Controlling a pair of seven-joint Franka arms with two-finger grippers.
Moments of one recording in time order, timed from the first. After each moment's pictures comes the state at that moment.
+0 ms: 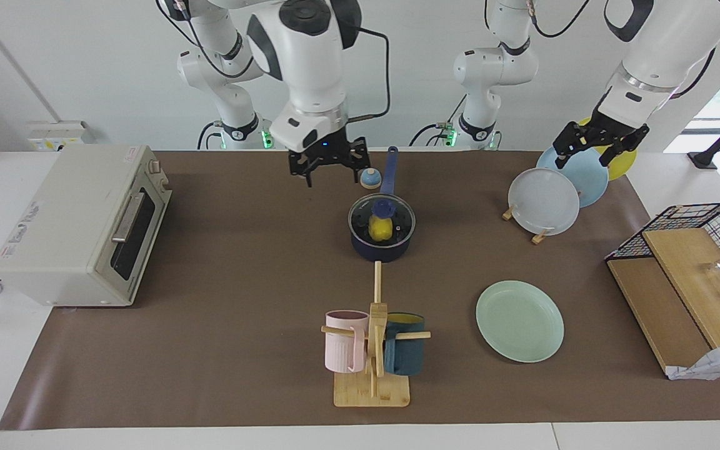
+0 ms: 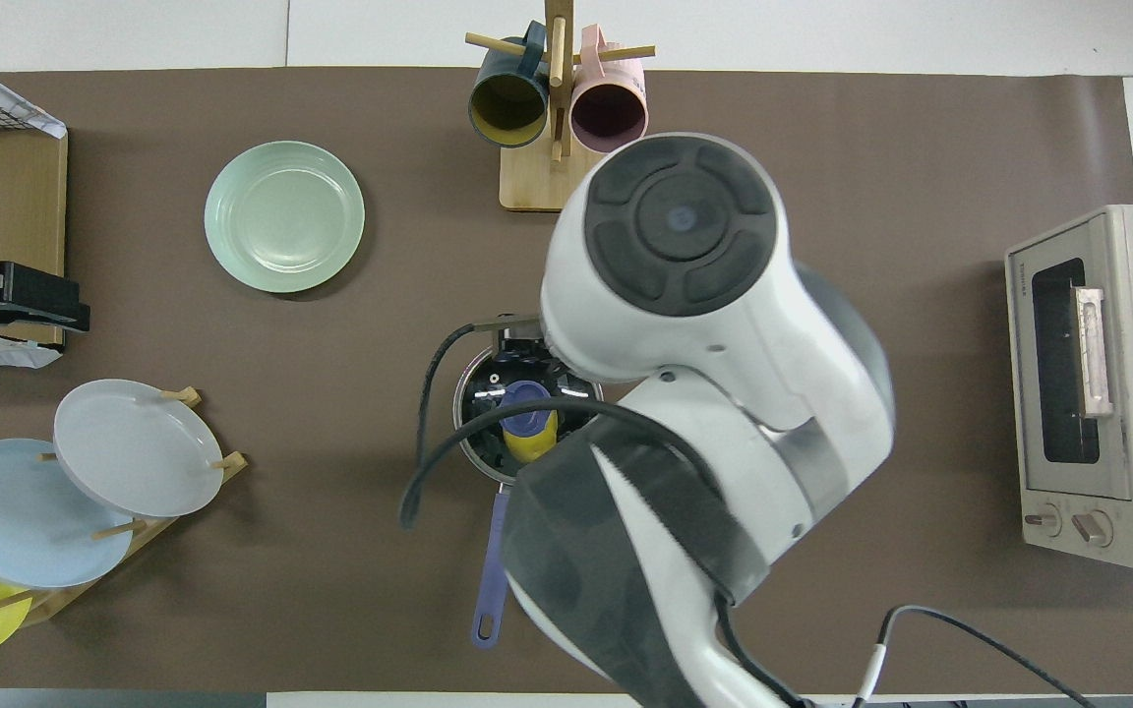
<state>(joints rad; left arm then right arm) -0.03 -0.04 -0.04 -1.60 -0.01 1.52 -0.06 0.34 0.30 0.36 -1.40 -0.05 1.74 0.68</state>
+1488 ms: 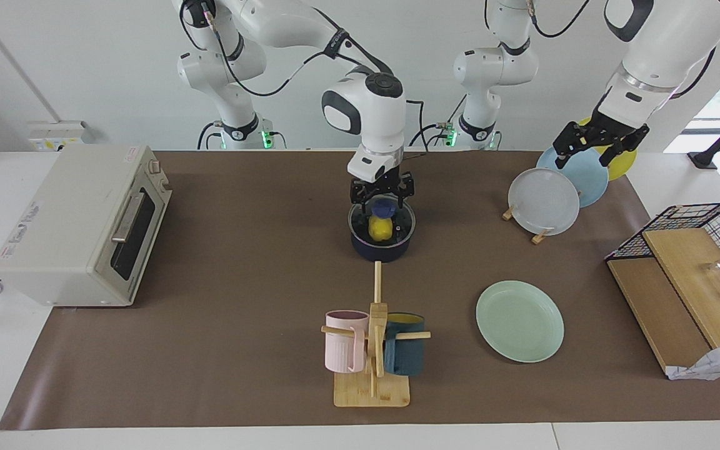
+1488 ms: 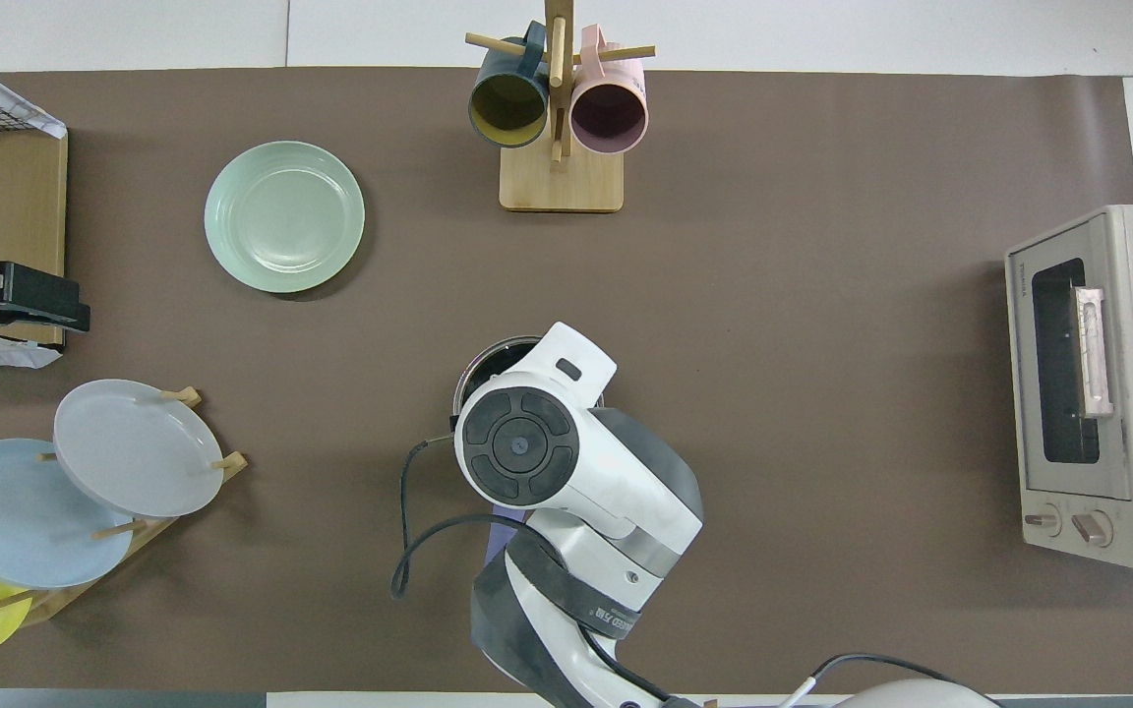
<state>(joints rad) -0.03 -0.04 -0.04 -1.60 -0.01 1.52 -0.06 0.35 0.29 0.44 -1.82 -0.19 2.18 0.76</state>
